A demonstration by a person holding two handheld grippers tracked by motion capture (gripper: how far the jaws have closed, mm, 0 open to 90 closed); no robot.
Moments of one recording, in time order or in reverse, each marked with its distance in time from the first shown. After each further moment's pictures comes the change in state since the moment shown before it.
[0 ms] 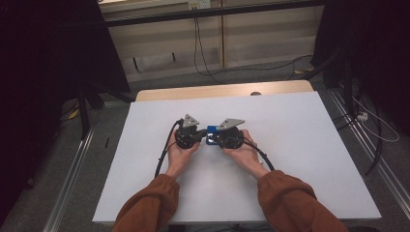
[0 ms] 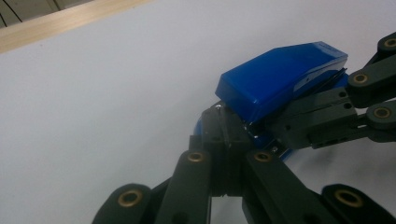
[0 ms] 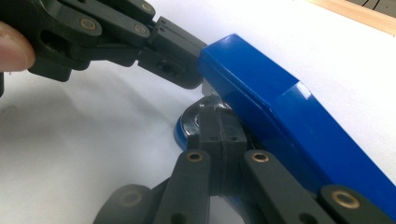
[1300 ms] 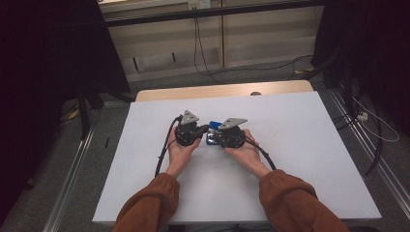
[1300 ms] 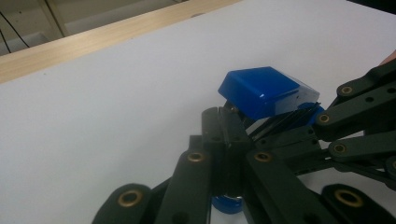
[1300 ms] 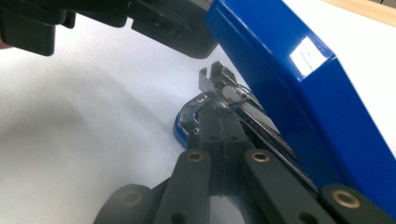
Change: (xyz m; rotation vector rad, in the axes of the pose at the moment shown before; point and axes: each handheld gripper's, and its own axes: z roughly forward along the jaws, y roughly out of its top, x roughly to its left) left arm -0.005 0.015 -0.009 -0.069 -0.021 -0.018; right arm -0.004 -0.001 -0.003 0.006 0.020 0.019
